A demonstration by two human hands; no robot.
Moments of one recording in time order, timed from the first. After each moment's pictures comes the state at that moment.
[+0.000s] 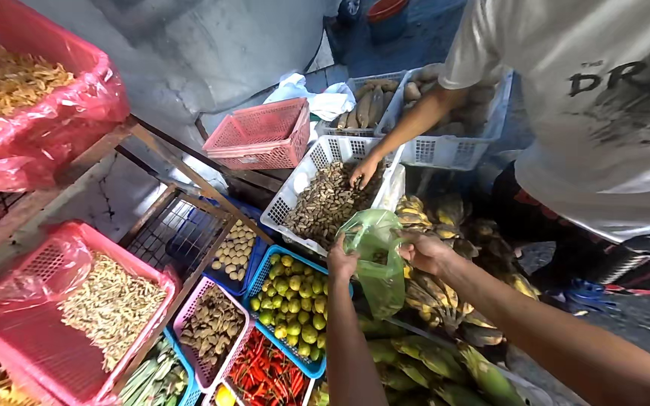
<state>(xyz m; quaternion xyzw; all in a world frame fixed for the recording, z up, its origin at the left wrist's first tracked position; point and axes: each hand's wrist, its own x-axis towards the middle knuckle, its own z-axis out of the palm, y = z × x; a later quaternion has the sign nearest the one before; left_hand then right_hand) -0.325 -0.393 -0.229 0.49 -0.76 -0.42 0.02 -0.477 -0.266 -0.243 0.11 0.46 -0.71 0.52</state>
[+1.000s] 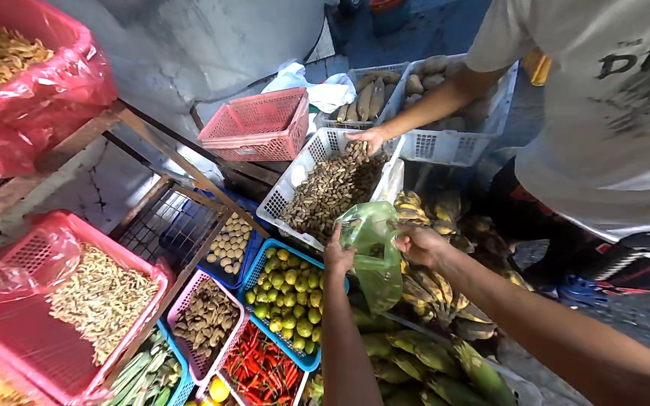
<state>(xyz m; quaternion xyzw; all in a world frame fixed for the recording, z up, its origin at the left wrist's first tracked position) -0.324 -0.394 -0.230 0.48 -0.76 -0.45 0.04 -0.482 -0.274 -0.243 0.11 0.47 -0.71 0.52</state>
